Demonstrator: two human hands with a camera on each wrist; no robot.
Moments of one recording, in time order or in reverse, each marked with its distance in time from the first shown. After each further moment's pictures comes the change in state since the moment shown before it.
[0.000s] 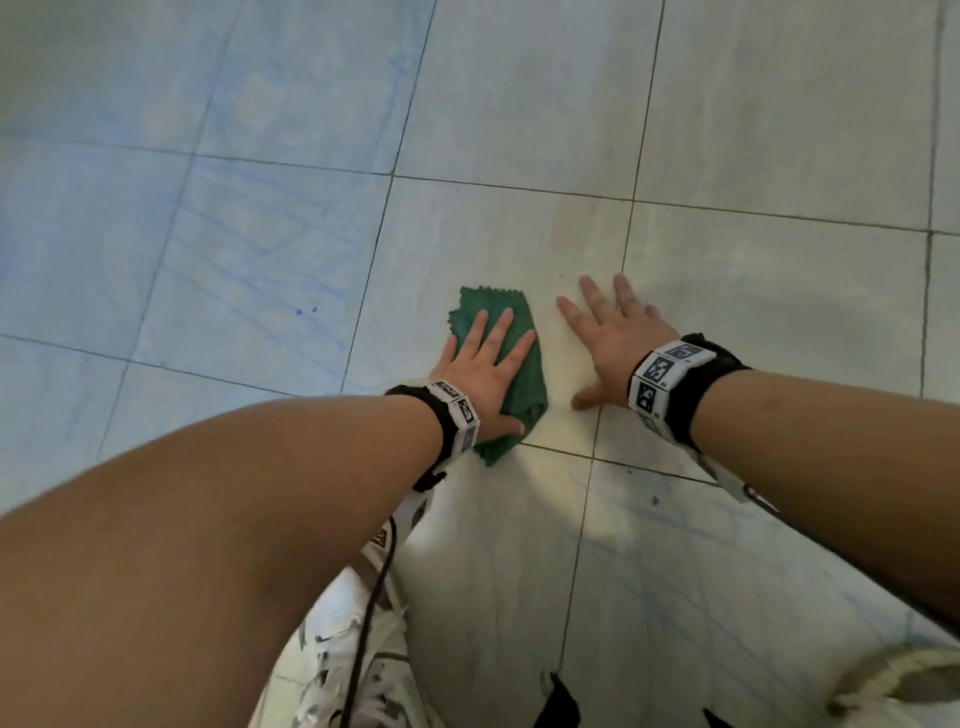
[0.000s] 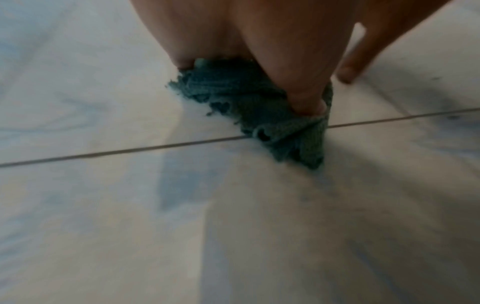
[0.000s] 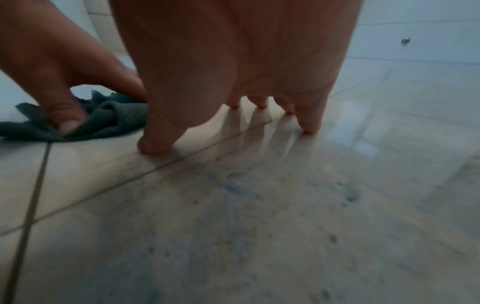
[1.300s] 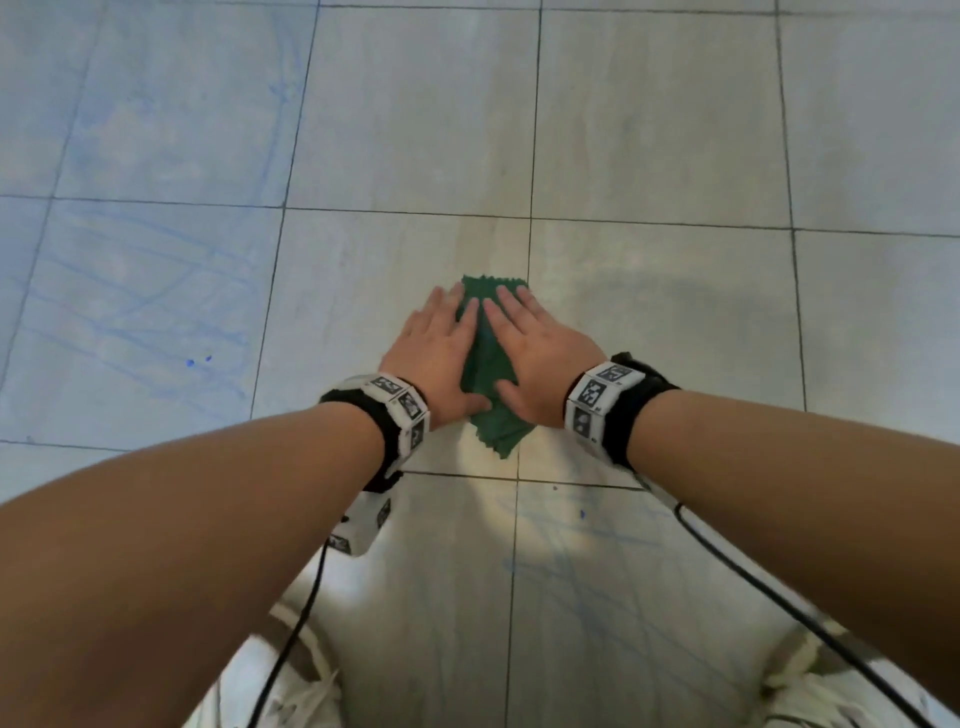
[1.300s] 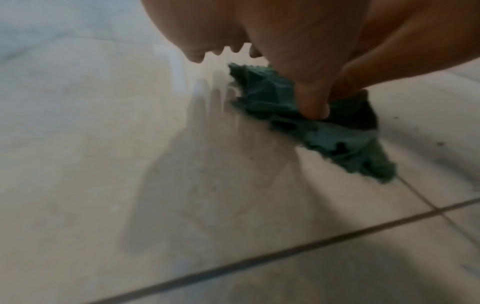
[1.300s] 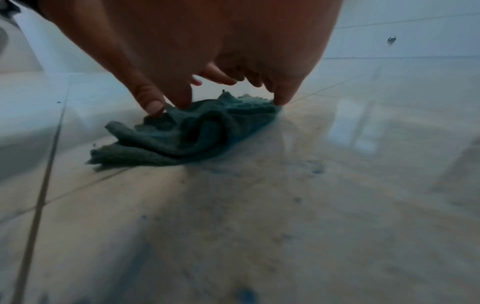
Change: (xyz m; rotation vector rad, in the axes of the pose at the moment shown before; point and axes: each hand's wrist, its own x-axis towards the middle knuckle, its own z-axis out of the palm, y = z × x) left_hand 0.035 0.029 -0.046 -0.118 0.270 0.061; right_hand -0.017 0.010 -0.001 0.121 0.210 -0.062
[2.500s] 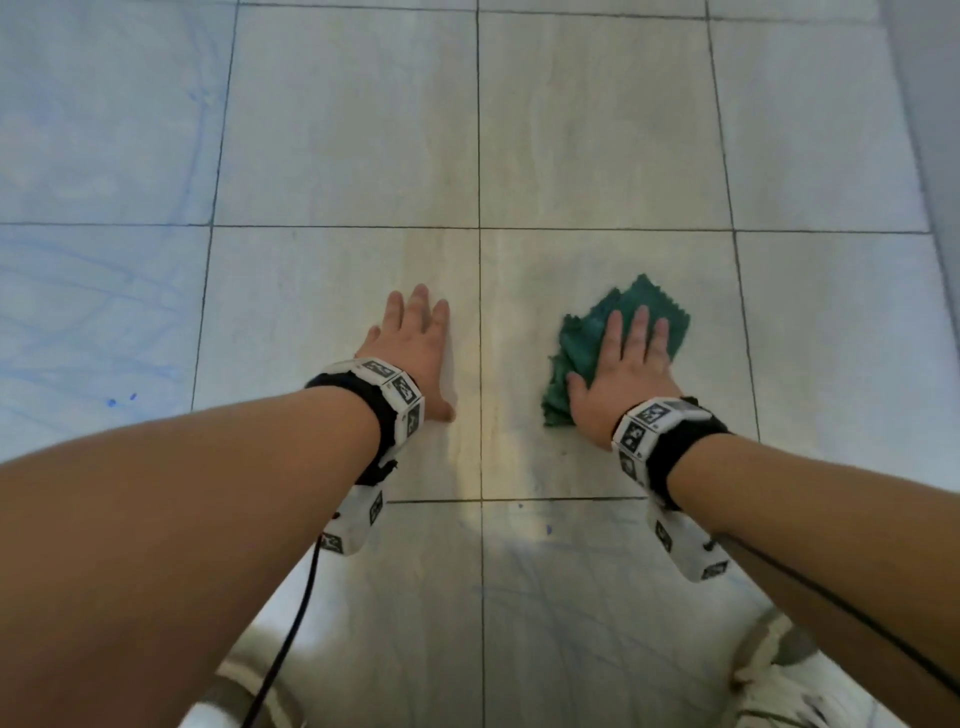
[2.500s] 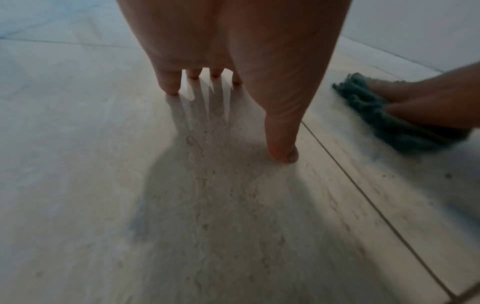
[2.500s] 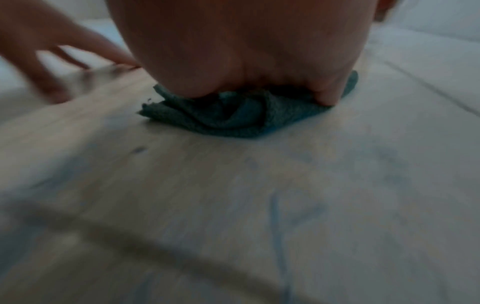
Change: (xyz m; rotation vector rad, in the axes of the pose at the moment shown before) left_hand 0.033 0.016 -0.014 0.079 -0.180 -0.068; right_hand -0.055 0.074 0.031 0.112 -0.057 0.703
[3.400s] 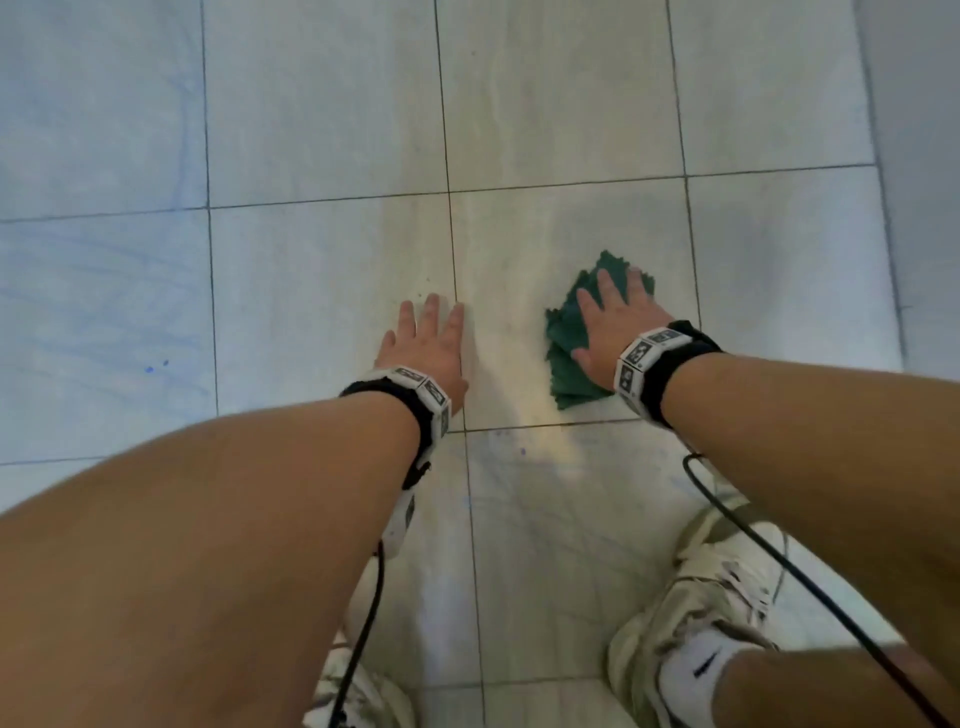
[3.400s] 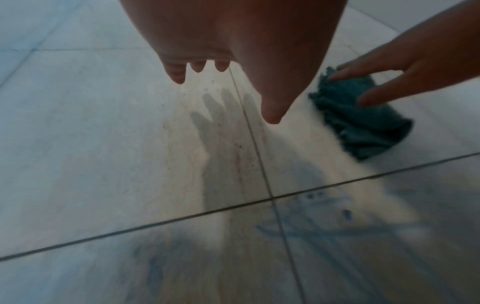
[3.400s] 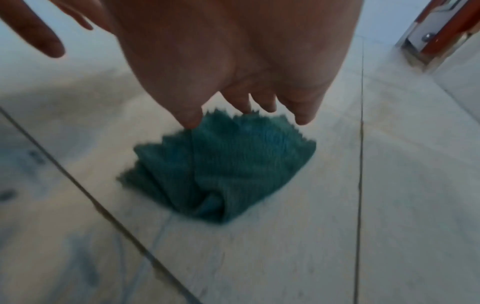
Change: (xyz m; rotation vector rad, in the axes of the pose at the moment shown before) left_hand -0.071 0.059 -0.009 0.003 -0.144 -0.037; right_hand -0.027 0.039 -0.037 -0.259 -0.157 -0.206
